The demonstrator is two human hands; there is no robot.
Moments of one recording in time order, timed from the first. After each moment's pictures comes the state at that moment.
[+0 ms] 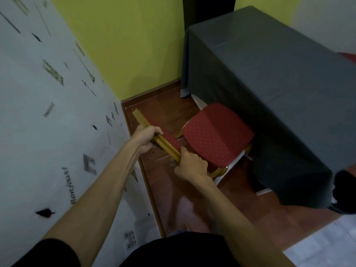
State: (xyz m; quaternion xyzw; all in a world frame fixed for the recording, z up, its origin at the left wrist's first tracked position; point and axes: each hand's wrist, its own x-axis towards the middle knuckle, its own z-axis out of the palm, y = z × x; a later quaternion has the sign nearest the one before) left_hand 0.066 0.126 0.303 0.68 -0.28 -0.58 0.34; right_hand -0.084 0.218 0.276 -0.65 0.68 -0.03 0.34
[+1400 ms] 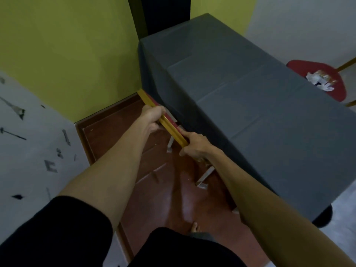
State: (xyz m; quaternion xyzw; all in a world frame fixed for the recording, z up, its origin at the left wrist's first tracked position) left_hand -0.150 -0.154 0.316 0.66 -0.30 -0.63 0.29; right_hand -0.297 -0.066 0.255 -0.59 0.68 -0.03 0.43
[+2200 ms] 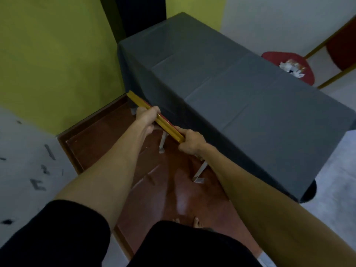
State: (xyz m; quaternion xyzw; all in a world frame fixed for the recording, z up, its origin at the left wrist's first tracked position) left_hand -0.149 -0.150 0.308 0.64 -0.34 -0.62 0.30; right_hand -0.282 -0.056 0.262 -0.53 0.73 -0.07 0.43
